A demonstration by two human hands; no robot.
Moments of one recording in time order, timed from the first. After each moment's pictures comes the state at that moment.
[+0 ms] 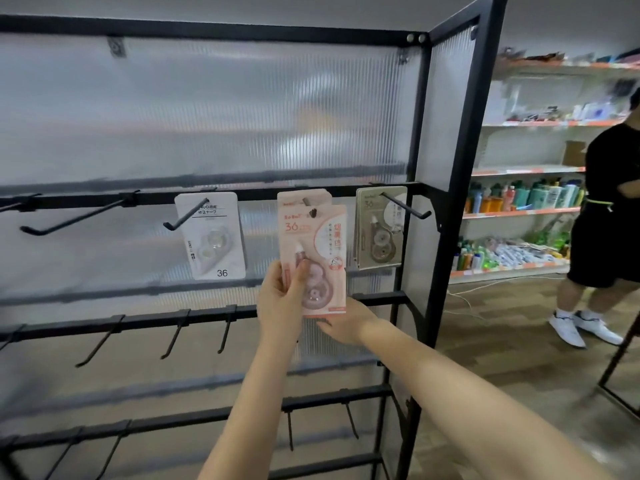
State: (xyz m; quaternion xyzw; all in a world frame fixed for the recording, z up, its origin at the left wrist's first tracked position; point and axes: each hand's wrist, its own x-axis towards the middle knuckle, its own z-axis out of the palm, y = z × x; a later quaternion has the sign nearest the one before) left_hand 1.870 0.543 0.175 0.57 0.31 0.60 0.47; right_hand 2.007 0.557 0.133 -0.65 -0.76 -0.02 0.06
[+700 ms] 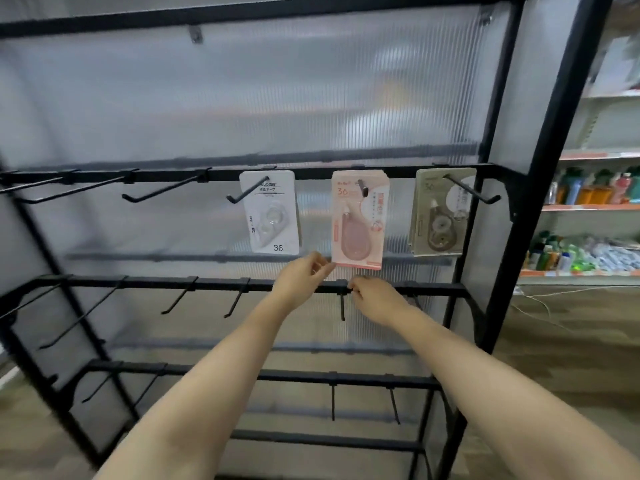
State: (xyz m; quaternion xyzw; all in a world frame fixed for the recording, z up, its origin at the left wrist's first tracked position) left_hand 1.826 0.632 0.146 0.80 0.49 0.29 0.18; right_hand 1.989 0.585 0.124 -0.66 -0.73 0.07 0.16
